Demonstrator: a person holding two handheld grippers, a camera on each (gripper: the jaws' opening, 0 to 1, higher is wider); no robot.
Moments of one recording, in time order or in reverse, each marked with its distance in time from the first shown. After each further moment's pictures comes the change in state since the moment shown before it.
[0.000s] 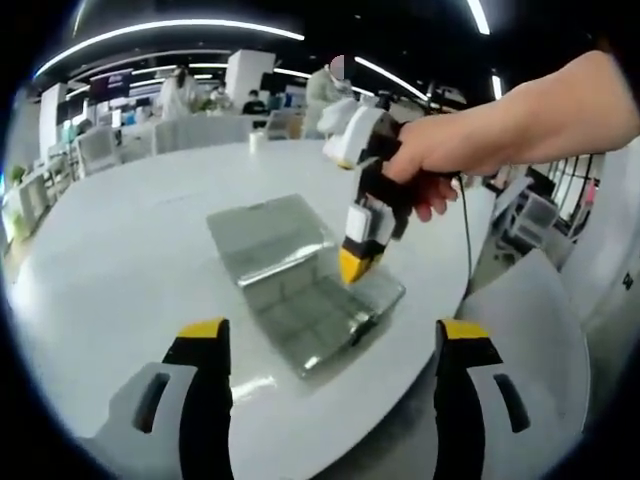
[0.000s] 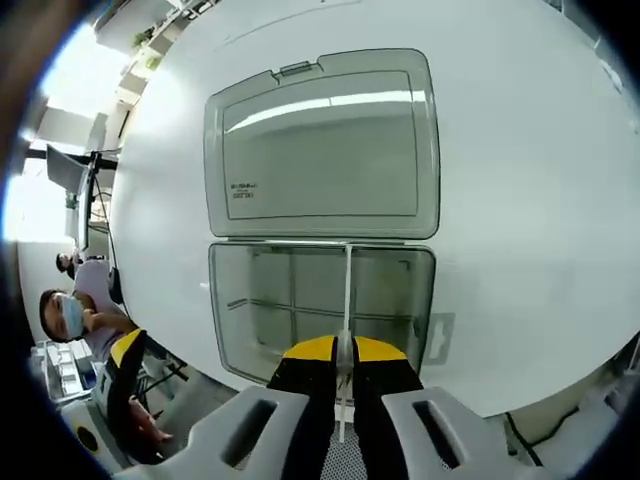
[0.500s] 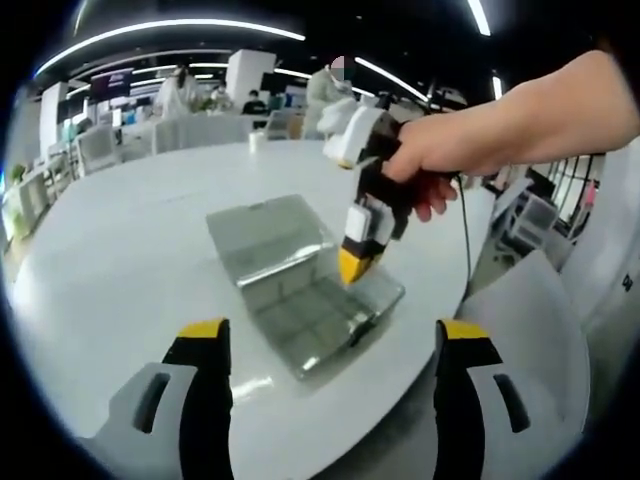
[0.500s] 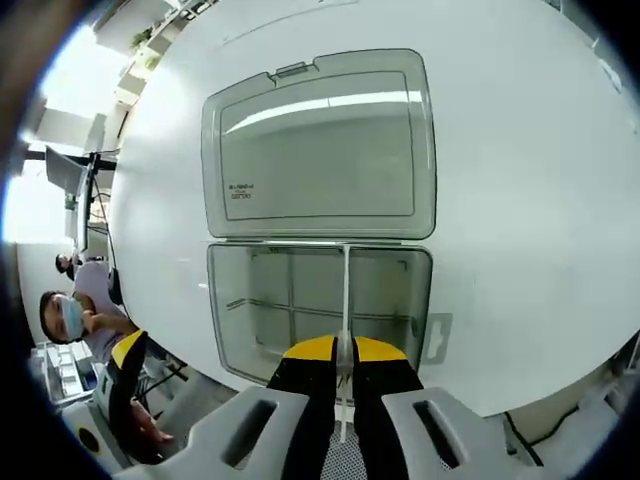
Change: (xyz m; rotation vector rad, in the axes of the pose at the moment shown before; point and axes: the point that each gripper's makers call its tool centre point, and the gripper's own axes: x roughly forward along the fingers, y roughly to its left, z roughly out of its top) left arm 0.001 -0.002 0.001 -0.005 -0.006 -0.003; right arm 0.001 -0.001 0.003 0.004 0.002 -0.001
